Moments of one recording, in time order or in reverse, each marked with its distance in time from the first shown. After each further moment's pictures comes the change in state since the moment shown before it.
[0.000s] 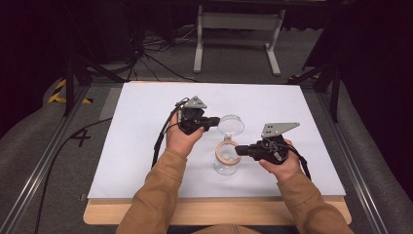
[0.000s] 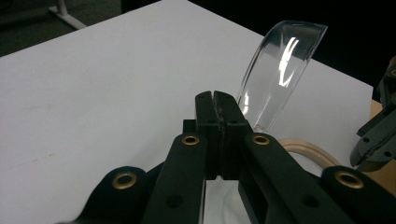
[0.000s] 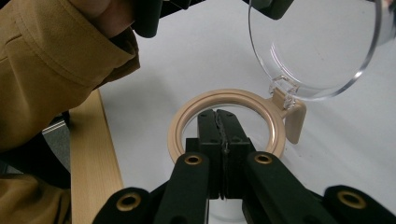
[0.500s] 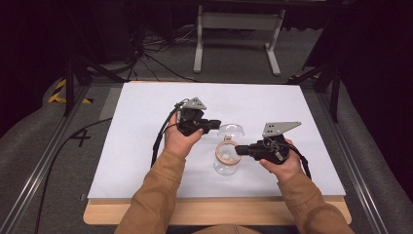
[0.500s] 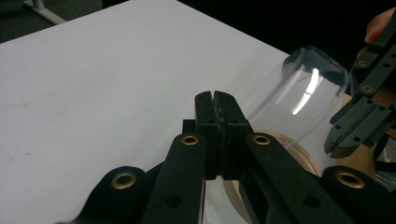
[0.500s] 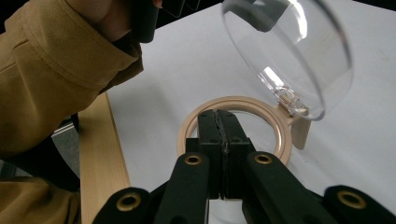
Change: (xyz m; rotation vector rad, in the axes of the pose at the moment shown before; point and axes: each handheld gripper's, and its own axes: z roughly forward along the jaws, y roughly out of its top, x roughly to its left) left arm -0.006 0.001 -0.008 0.013 -0.059 -0.002; right arm 0.002 0.003 -0.003 -0.015 0.019 0.002
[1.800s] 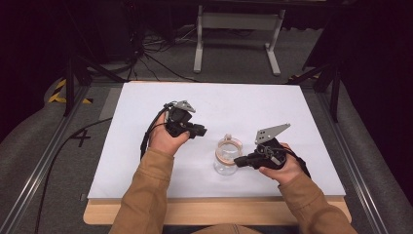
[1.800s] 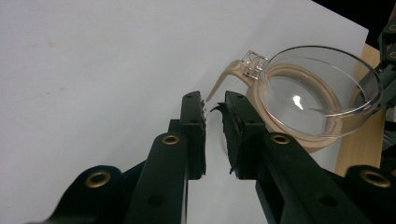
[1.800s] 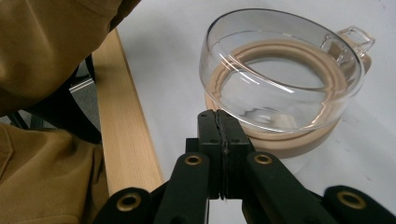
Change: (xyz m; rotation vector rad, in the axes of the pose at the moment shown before) left arm 0.015 -0.011 -0.028 0.193 0.039 0.002; right arm 0.008 -0.004 0.009 0.205 0.071 0.007
